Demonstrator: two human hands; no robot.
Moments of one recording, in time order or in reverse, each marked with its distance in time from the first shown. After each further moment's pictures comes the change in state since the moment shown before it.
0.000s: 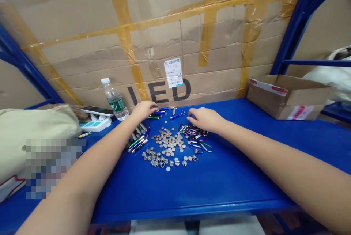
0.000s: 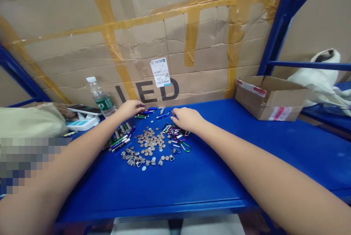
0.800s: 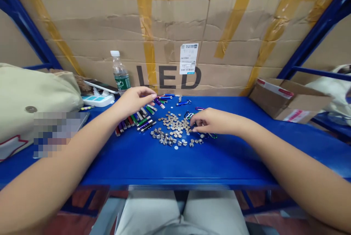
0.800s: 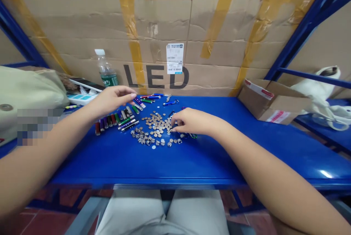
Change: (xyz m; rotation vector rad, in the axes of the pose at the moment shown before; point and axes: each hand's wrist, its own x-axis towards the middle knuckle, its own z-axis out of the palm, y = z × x) left_hand -0.114 0.015 -0.049 -0.769 0.123 -0.129; right_hand -0.037 -0.039 -0.033 0.235 -0.368 -0.388
